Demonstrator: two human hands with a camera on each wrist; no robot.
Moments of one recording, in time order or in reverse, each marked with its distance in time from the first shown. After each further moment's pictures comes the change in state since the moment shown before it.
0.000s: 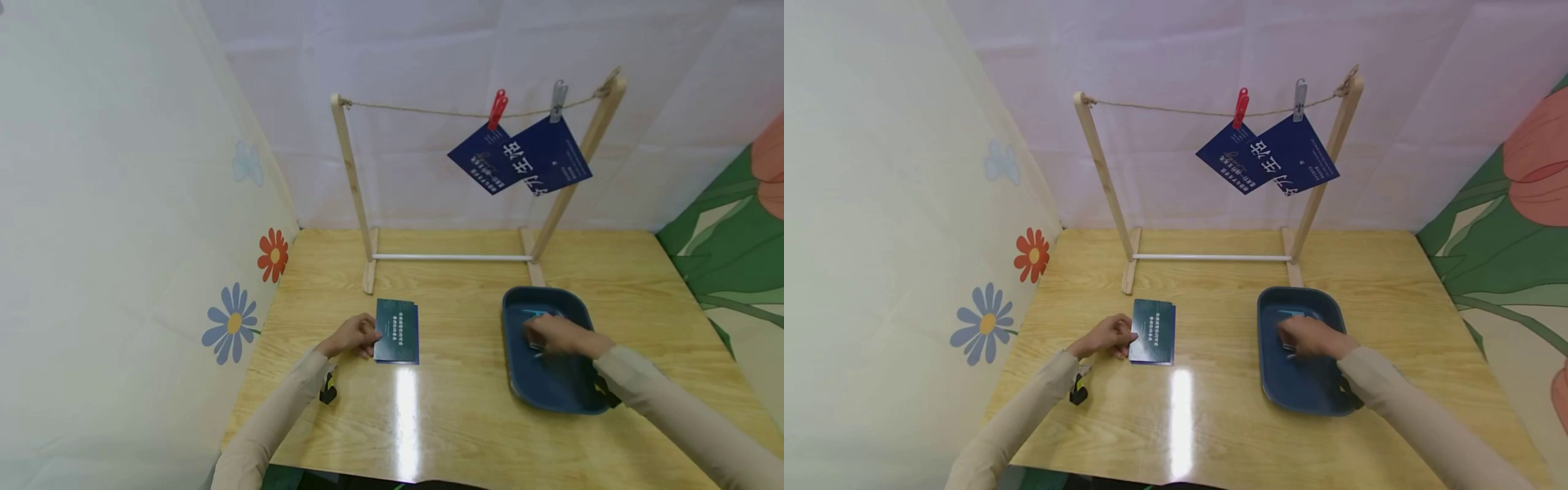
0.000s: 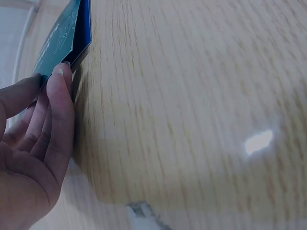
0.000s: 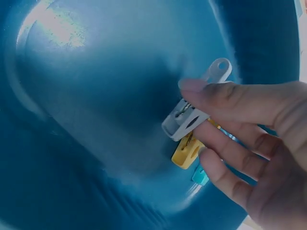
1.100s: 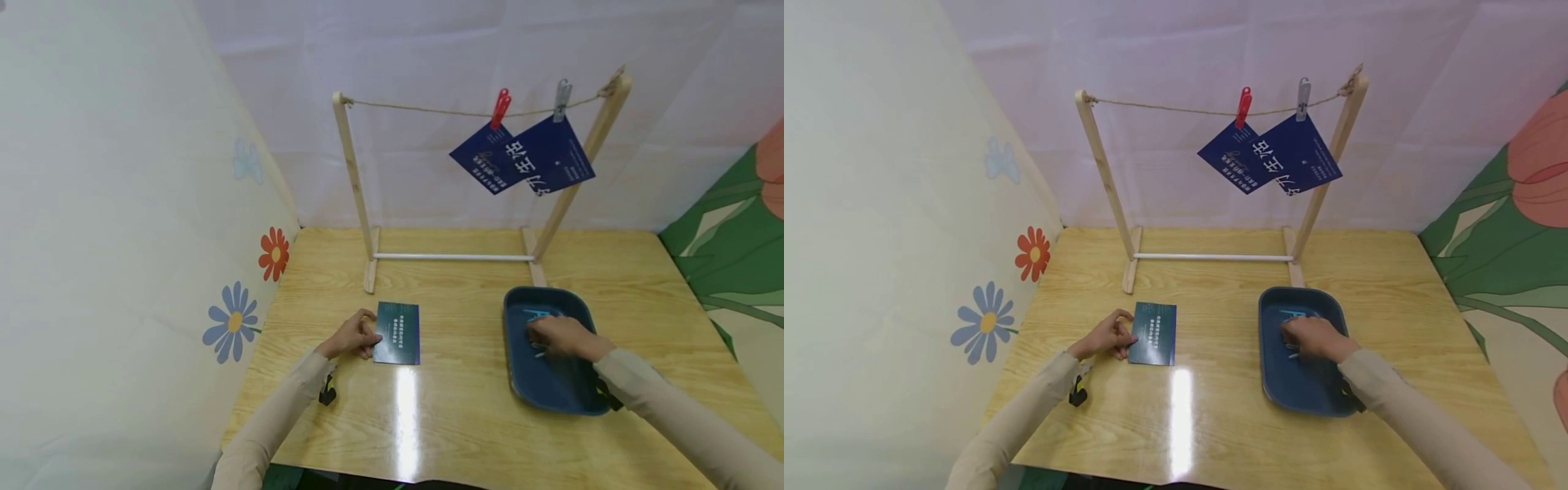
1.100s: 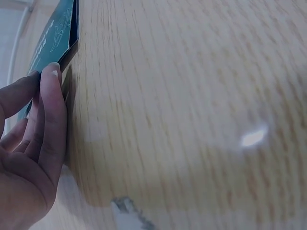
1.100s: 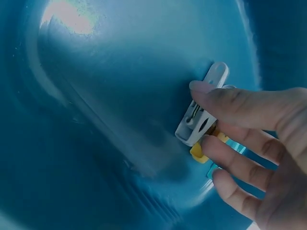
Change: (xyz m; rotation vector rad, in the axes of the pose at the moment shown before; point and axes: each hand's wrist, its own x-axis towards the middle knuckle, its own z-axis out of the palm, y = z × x) left_hand -0.001 -0.004 -0.002 -0.027 0.021 0.008; right_hand -0.005 -0.002 0.005 -0.140 0.055 0.046
